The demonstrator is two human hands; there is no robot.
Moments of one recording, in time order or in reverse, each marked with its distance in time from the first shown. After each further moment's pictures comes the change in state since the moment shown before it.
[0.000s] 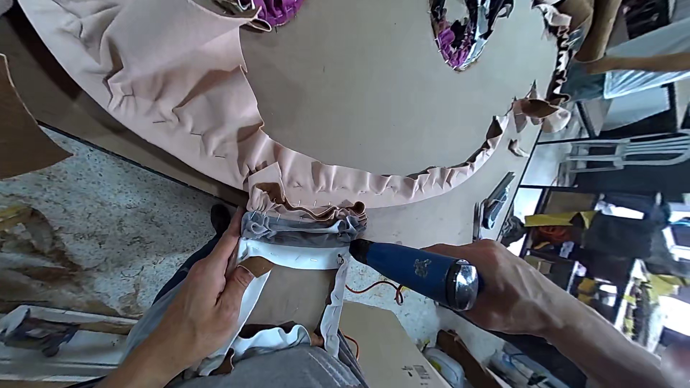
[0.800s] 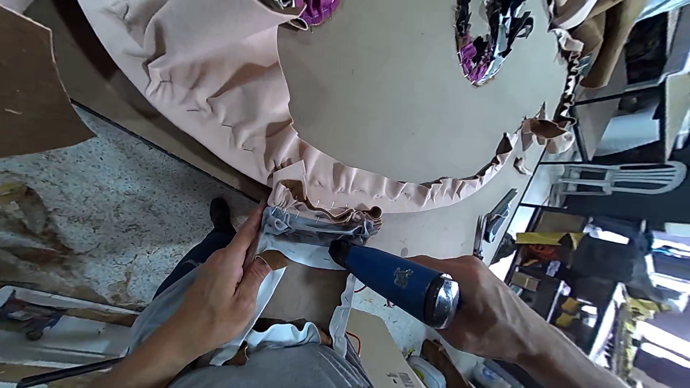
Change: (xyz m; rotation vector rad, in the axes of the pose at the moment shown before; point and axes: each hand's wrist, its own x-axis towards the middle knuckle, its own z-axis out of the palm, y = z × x) left_hand 0.000 -0.005 0.001 -0.016 0.019 0.016; right_hand 0.023 -0.042 0.023 0.047 0.029 -0.024
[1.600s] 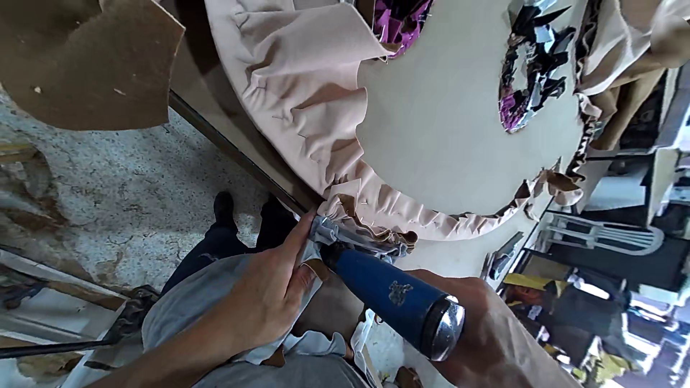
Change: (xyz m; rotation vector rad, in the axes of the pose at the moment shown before) left_hand 0.002 0.004 -0.002 -0.005 -0.069 -0.047; right_hand 0.049 -0.061 0.009 -0.024 -0.007 -0.051
